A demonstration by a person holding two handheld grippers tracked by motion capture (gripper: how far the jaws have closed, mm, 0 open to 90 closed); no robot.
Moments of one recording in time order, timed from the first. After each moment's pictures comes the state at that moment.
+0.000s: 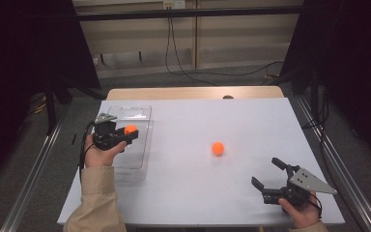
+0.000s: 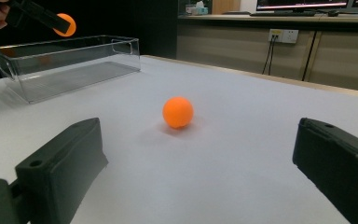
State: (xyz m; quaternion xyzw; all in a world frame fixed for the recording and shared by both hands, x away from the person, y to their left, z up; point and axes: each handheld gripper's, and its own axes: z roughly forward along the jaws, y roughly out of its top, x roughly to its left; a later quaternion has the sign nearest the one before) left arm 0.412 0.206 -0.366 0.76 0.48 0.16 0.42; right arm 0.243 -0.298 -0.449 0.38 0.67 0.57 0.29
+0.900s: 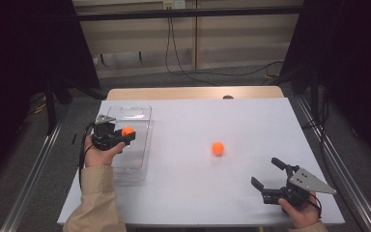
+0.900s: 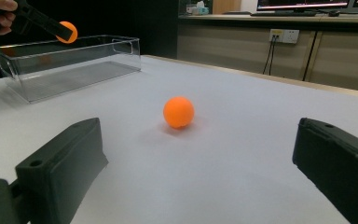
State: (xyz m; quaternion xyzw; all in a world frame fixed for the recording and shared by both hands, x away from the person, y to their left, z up) left arm 0.417 0.213 -0.377 0.76 0.50 0.17 0.39; right arm 0.243 -0.297 -0.449 0.38 0.67 0.57 0.29
